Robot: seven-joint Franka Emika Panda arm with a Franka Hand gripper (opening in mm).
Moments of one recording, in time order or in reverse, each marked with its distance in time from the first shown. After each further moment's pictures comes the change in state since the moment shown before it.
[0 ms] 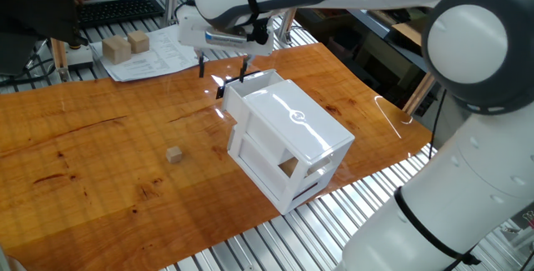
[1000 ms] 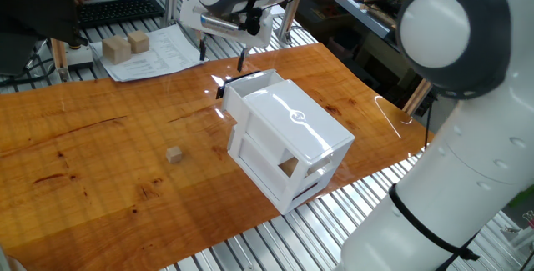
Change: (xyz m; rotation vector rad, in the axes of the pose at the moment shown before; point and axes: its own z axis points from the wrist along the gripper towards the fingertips) arm -0.046 0.003 -0.006 -0.017 -0.031 0.263
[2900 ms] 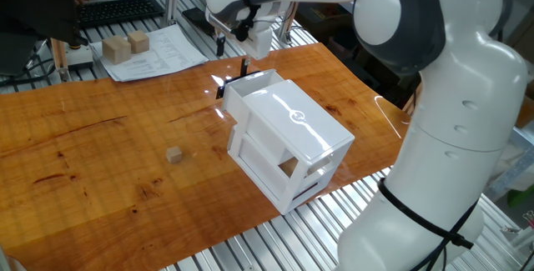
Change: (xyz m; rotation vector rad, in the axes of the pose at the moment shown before) arm -0.086 -0.012 0.054 -0.001 -0.017 0.594
